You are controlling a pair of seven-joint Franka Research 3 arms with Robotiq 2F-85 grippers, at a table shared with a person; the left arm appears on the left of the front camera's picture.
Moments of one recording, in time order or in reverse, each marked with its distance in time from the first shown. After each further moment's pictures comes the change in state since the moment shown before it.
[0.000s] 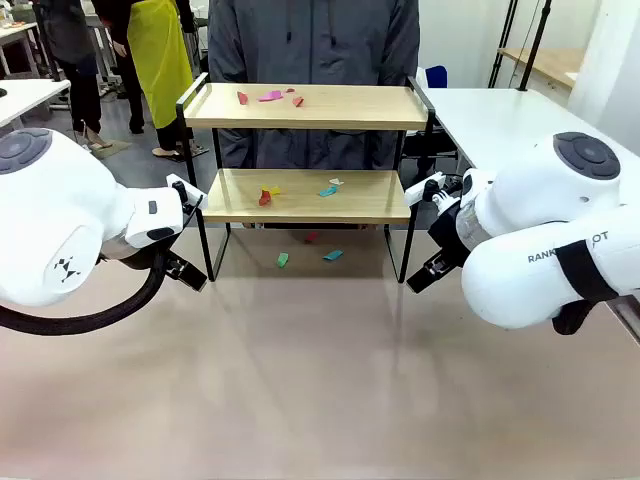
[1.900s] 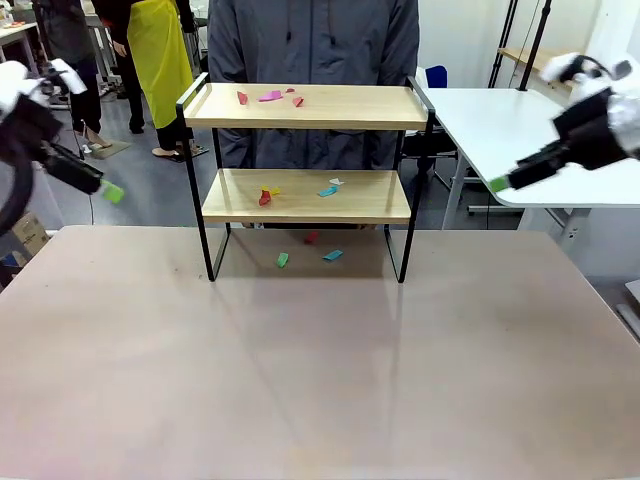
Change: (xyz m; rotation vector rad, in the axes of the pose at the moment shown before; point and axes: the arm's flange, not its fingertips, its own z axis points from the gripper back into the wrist) left arm 0.007 0.183 0.119 -0.316 -0.255 -0.198; right arm -0.017 -0.180 0.129 0.195 -0.335 0.009
